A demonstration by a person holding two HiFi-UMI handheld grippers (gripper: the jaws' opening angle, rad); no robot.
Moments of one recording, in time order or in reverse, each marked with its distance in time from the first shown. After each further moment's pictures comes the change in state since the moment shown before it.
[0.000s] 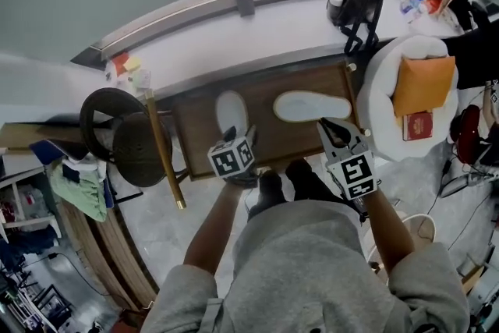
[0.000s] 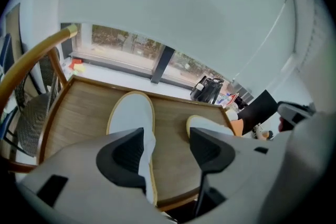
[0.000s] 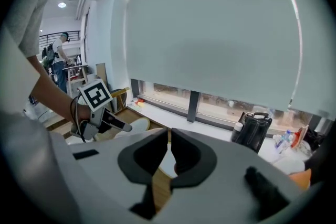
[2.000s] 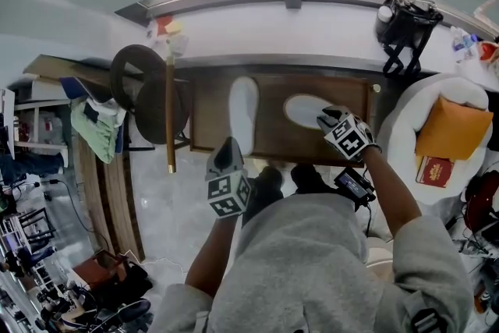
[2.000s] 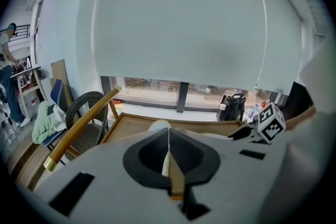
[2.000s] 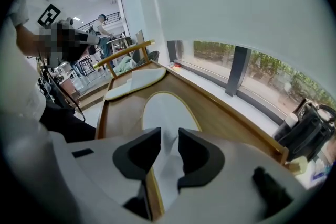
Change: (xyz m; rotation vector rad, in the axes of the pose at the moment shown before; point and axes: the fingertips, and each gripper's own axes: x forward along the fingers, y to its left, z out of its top) left arm -0.116 -0.042 -0.002 0.067 -0.376 0.406; right arm 0.127 -0.036 -0.145 -0.252 0.315 0.508
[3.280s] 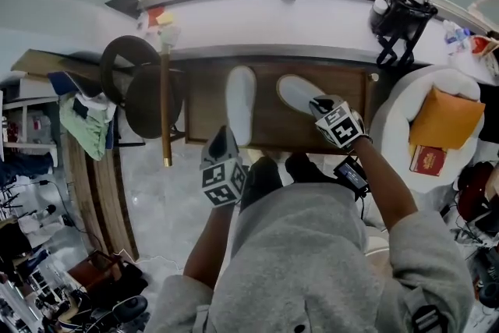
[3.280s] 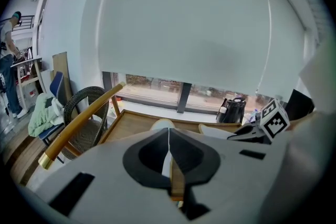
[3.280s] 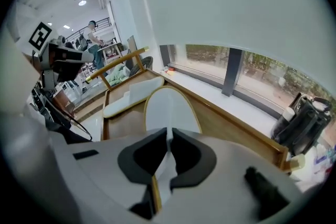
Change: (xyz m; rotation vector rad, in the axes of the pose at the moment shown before) left arm 0.007 0.027 -0.006 -0.060 -0.004 -0.022; right arm 0.003 0.012 0.037 0.093 -0.034 -0.055
